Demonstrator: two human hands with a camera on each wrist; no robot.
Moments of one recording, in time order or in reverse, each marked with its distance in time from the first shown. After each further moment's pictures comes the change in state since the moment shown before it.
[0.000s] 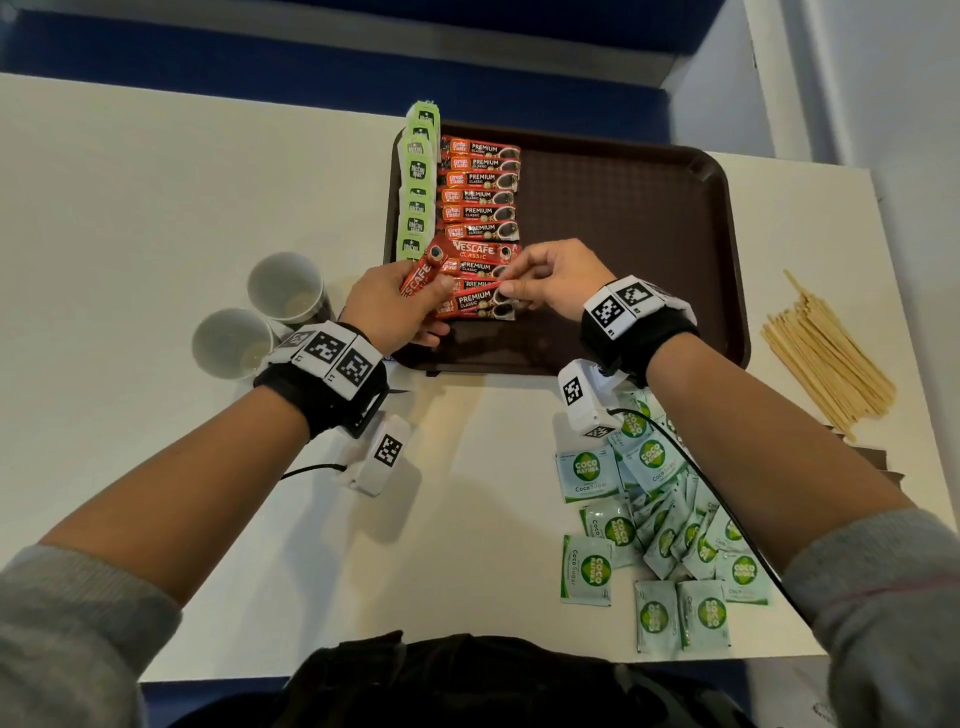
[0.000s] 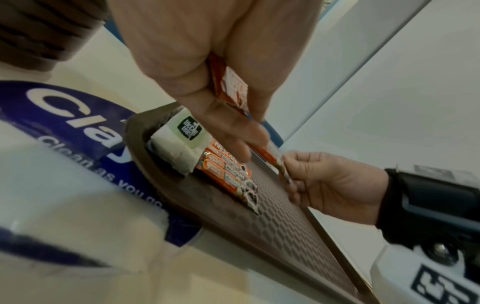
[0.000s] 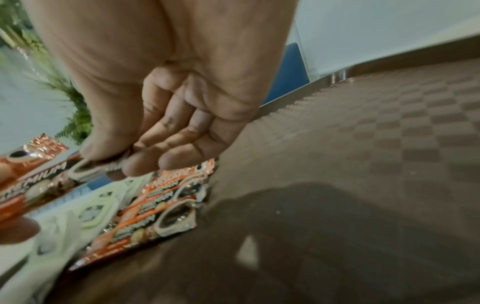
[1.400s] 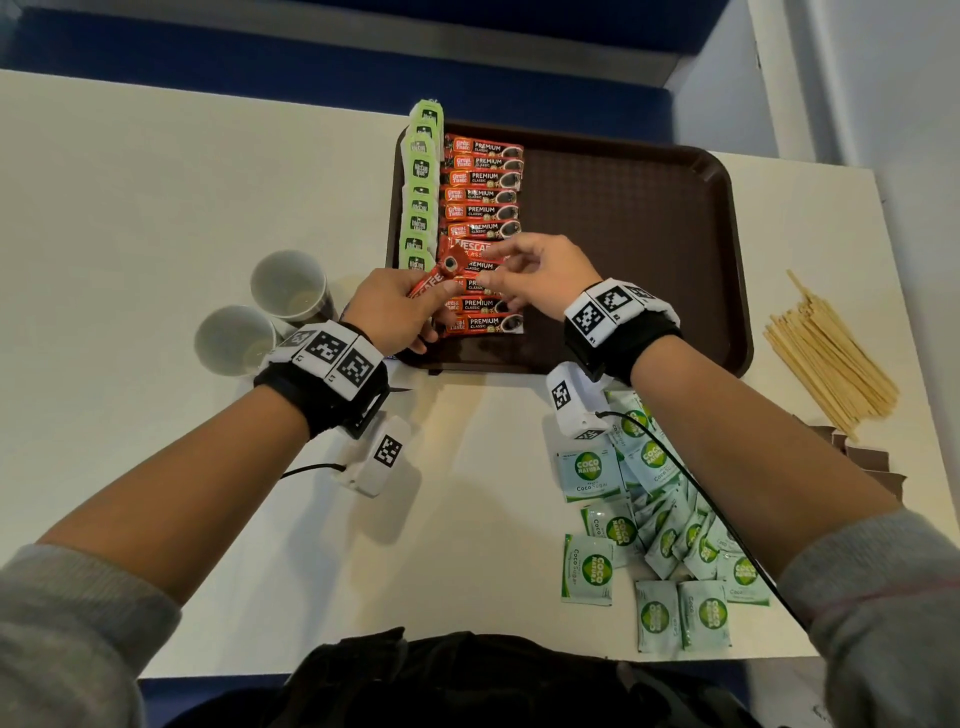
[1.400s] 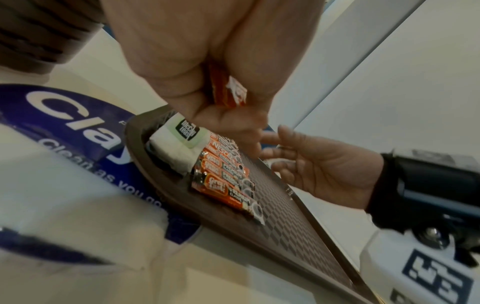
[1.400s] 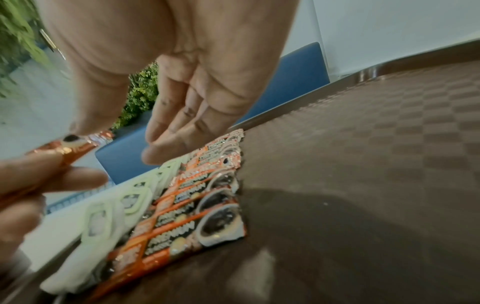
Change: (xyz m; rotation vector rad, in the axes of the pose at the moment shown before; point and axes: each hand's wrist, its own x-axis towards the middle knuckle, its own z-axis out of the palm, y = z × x) left_hand -0.001 0.000 -0.003 0.150 -0.042 0.021; right_hand 0.006 -0.007 0.015 -0.025 0.072 -0.024
